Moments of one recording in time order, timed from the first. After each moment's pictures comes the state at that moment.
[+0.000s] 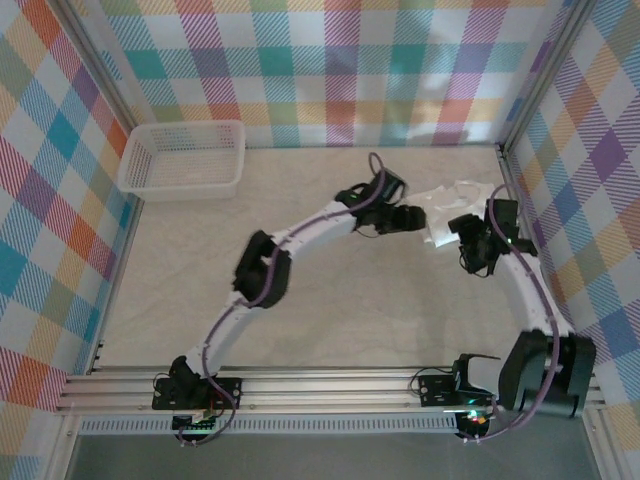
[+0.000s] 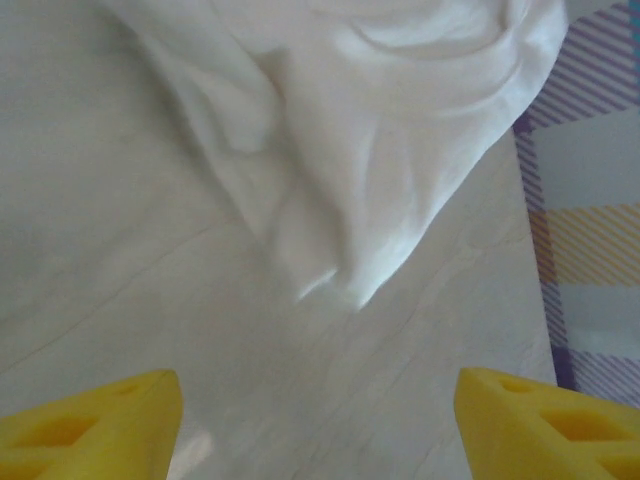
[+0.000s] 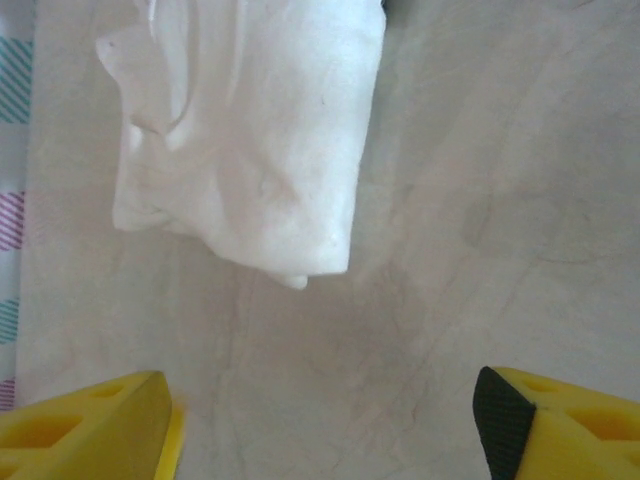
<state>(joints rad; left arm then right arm) -0.79 2.37 2.13 -0.54 0.31 -0.72 -0.11 1.27 0.87 -0.54 -0.14 1.04</state>
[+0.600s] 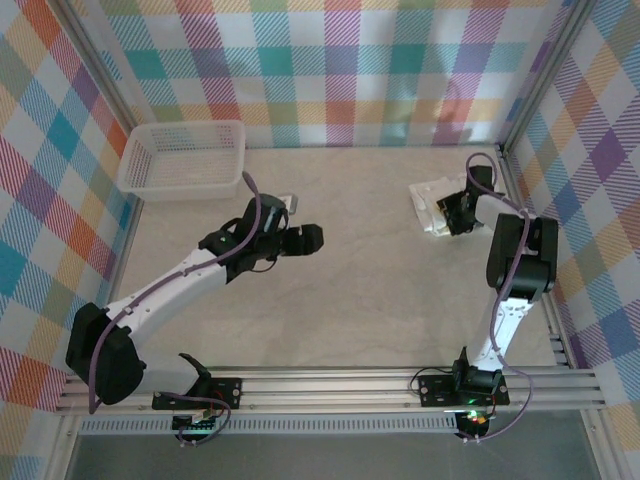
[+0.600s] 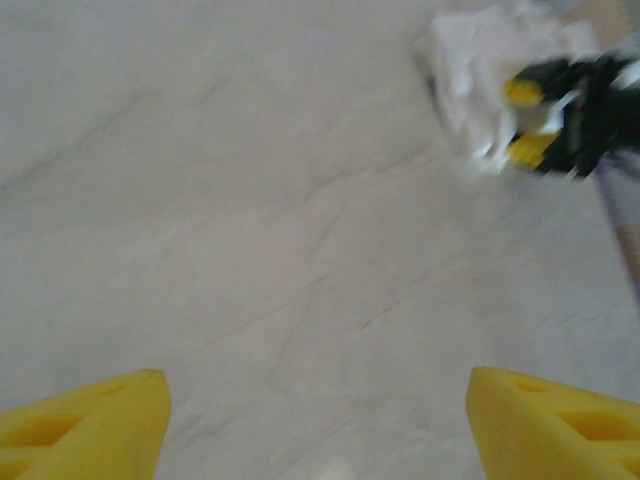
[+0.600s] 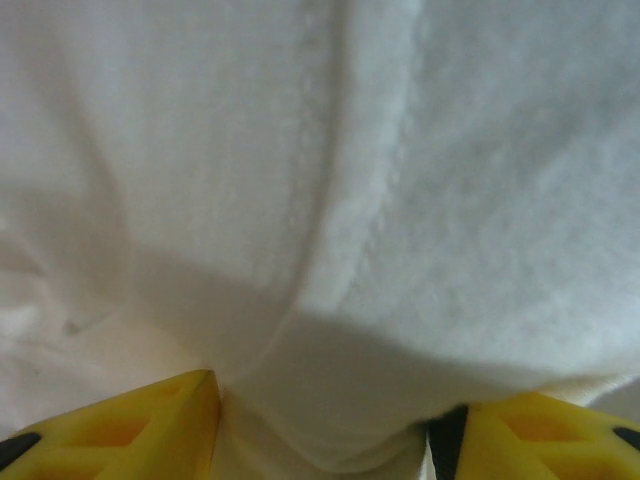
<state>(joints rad) -0.64 1.32 1.04 -0.43 0.07 -0.60 -0.12 1.99 1.33 -0.38 -0.17 1.02</state>
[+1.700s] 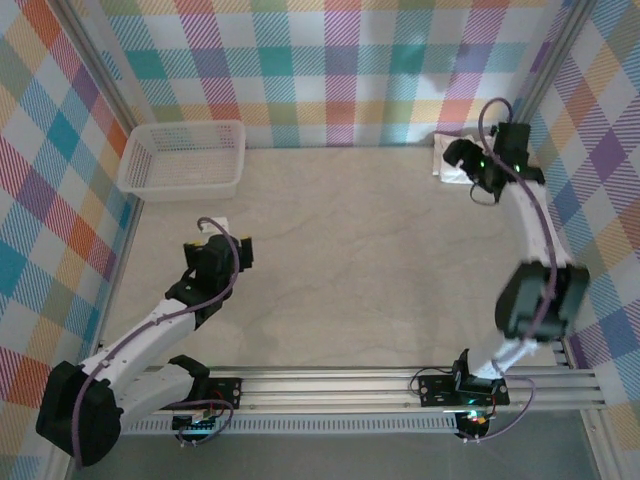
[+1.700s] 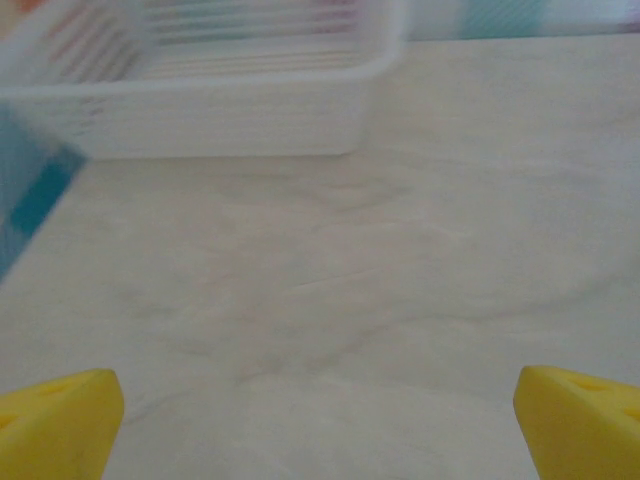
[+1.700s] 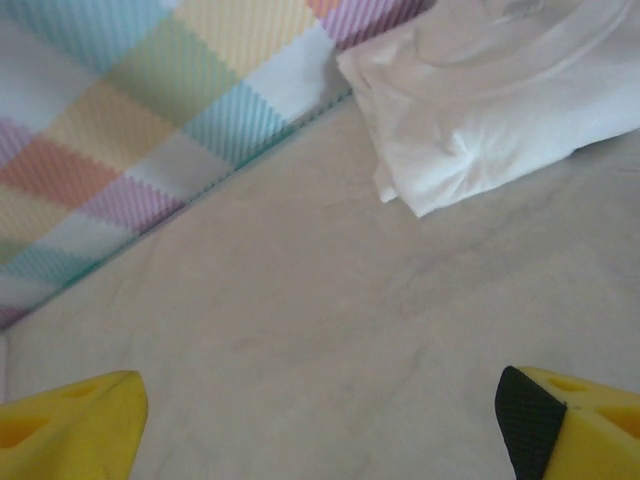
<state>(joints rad) -0.43 0.99 0.52 -0.10 -0.64 -0.22 -0.11 1.52 1.37 -0.48 -0.18 0.45</state>
